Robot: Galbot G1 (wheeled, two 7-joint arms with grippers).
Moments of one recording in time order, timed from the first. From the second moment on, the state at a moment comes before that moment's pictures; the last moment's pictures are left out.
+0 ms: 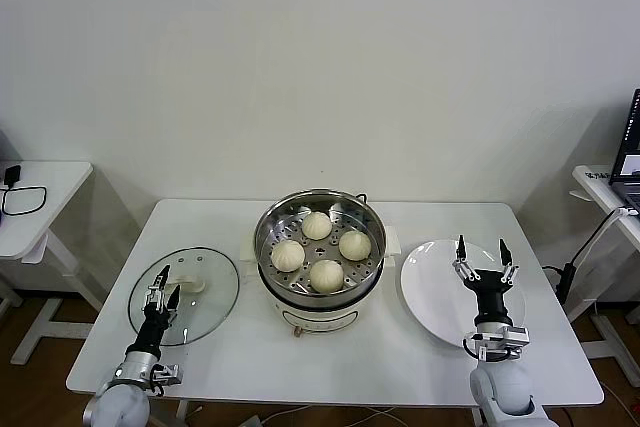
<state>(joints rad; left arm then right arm) 1.25 -1.23 -0.58 -1.35 1.26 -0.12 -0.38 -1.22 1.22 0.50 1.52 0.32 0.45 0.18</state>
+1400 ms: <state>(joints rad) 1.16 -1.24 -0.55 -1.27 1.28 -0.11 -0.35 -1.23 1.24 0.52 1.51 0.28 0.46 0.18</state>
